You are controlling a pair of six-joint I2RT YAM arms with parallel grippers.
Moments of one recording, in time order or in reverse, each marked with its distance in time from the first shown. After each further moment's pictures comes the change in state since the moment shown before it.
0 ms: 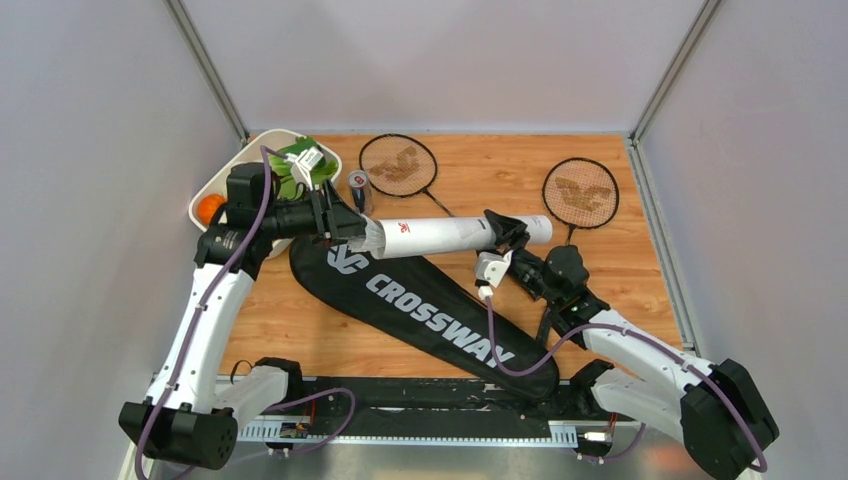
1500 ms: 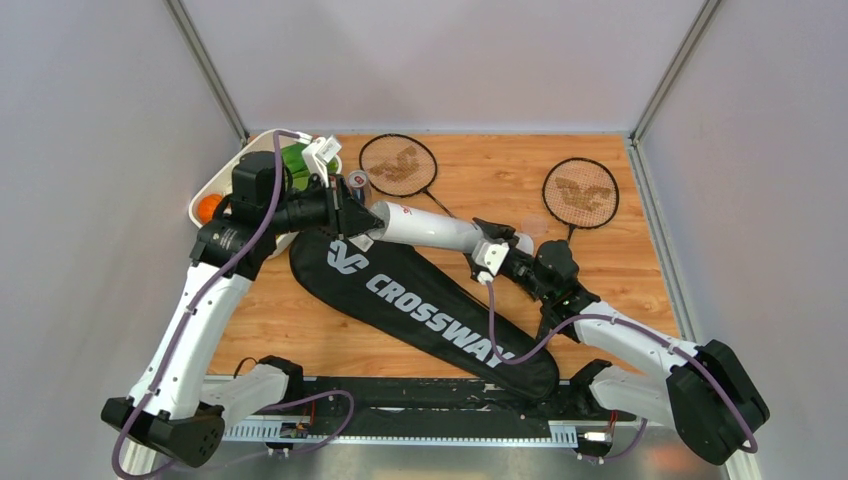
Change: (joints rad) left arm -0.173 0.013 0.179 -0.089 -0.244 0.298; right arm 0.006 0.113 0.023 0.051 -0.059 0.305
